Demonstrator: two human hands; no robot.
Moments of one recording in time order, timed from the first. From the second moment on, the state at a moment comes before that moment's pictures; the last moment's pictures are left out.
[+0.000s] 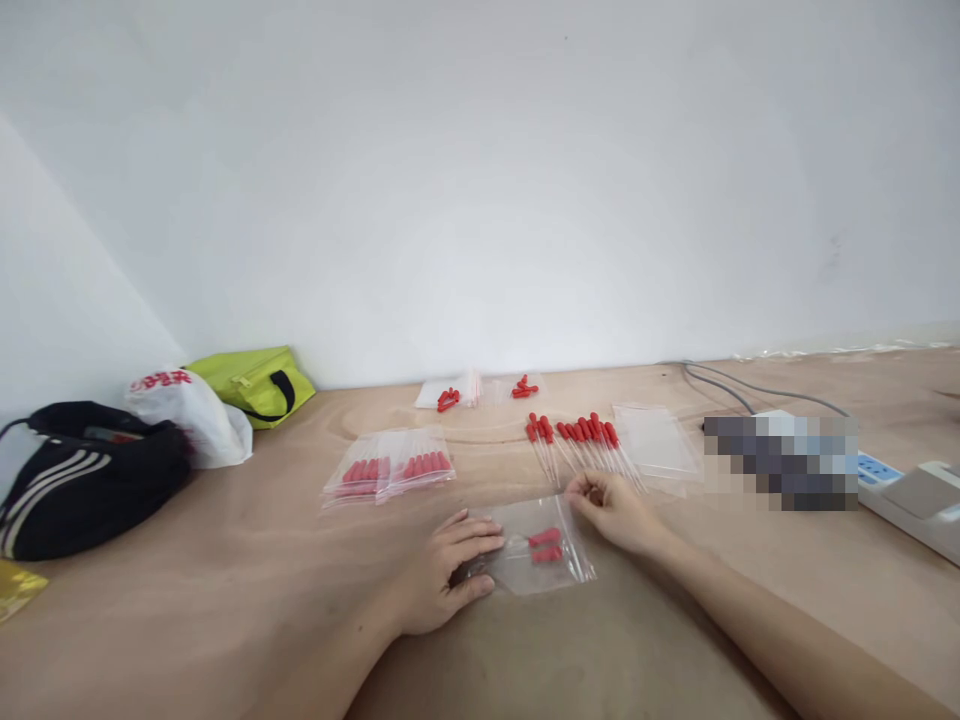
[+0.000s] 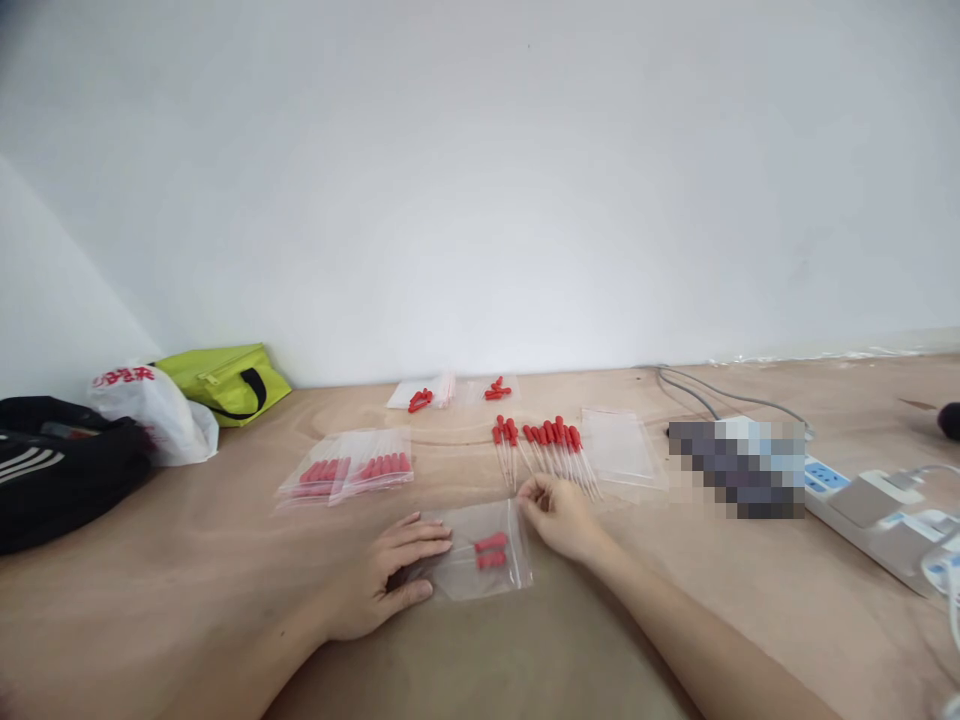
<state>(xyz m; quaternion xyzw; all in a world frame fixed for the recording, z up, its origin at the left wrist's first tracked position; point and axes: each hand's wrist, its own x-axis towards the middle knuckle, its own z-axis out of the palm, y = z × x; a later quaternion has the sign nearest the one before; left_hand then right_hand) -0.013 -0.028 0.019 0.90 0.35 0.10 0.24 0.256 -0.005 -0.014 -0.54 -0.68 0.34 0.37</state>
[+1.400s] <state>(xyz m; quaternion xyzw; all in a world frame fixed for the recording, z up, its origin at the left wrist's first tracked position) -0.011 -0.032 0.017 0.87 0.42 0.11 0.22 0.233 -0.022 -0.028 -0.45 -0.44 0.53 0.57</state>
